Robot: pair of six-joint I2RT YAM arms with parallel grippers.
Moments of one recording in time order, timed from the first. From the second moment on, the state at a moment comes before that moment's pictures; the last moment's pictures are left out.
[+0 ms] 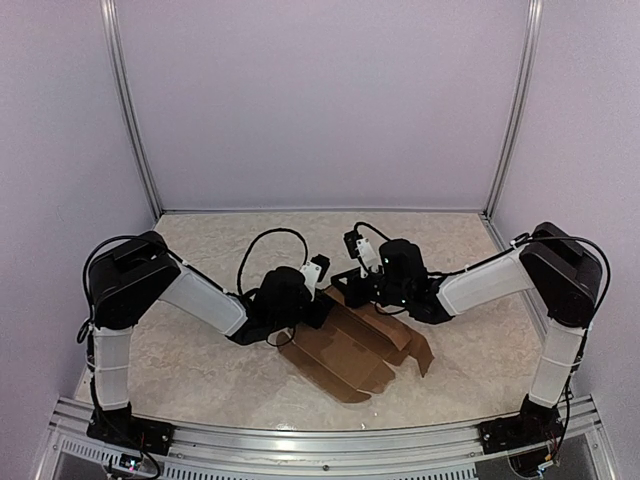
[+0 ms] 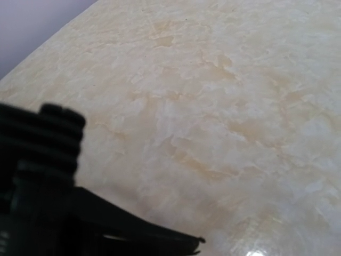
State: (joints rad) left arm -0.92 2.07 0.99 0.64 -0.18 -0.18; right arm 0.81 1.86 0.92 0.58 -0.11 0.31
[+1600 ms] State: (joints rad) left arm -0.92 2.07 0.92 0.69 -0.22 -0.21; right arm 0.81 1.86 0.90 0.60 -0.10 0.34
